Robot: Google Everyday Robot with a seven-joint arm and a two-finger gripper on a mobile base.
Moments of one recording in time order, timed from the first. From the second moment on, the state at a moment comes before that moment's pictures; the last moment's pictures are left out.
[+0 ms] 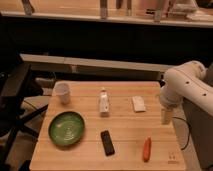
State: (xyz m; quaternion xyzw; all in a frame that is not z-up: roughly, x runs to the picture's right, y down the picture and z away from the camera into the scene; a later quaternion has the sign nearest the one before) arm 0.285 0.105 0.684 -0.28 0.02 0.02 0.96
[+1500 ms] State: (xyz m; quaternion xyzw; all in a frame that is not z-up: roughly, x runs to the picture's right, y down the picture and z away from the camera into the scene) arm 0.199 0.091 0.682 -0.27 0.03 -0.10 0.96
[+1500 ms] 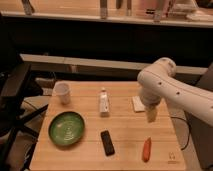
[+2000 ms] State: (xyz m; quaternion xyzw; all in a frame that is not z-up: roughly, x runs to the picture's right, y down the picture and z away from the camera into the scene) arm 0.153 0.086 0.683 -0.26 0.01 -0.17 0.95
